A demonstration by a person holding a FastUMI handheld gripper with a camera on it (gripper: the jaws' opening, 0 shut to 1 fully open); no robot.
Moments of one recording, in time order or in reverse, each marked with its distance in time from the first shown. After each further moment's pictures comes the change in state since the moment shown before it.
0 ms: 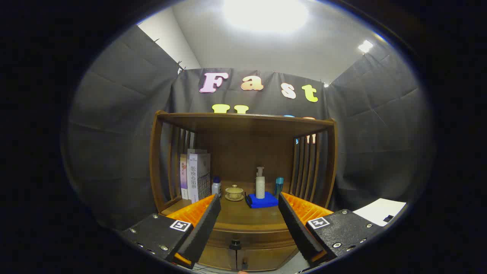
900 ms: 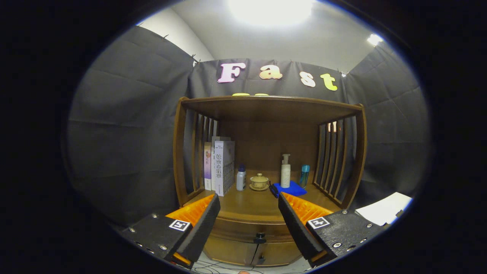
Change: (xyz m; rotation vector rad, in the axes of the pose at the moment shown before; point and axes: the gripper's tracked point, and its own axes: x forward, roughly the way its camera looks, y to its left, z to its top) arm 0.002 0.052 -0.024 0.007 0.063 0.130
